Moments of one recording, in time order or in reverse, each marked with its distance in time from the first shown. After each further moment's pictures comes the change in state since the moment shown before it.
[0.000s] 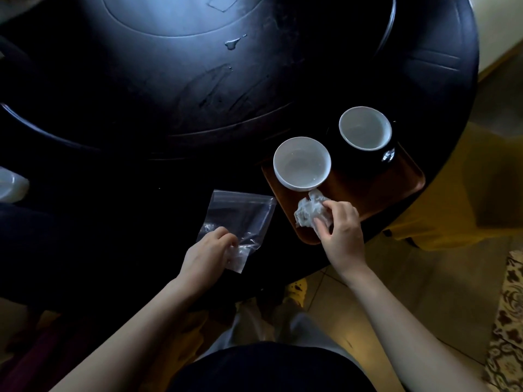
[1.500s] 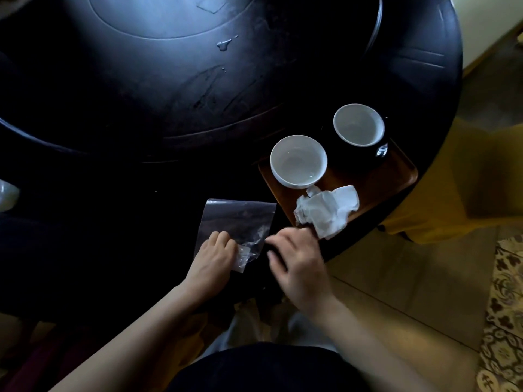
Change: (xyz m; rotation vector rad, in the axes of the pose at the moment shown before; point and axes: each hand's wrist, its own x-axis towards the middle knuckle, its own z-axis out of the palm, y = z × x) left_hand -0.001 -0.003 0.015 0.319 -0.020 0.240; right_hand -0.055 -0.074 0.010 -0.008 -0.092 -0.247
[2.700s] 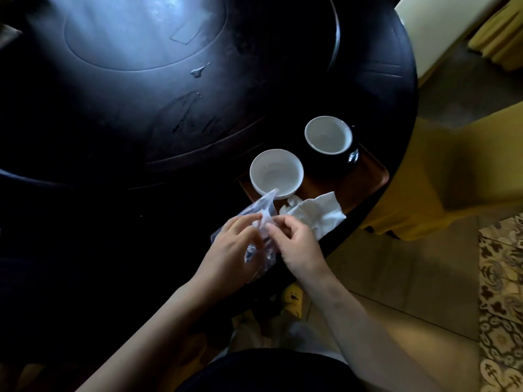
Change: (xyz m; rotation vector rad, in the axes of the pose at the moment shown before) left_hand 0.030 0.047 -0.082 -0.476 0.243 0.185; right_hand 0.045 -0.012 -0.042 0.918 -0.068 0.695
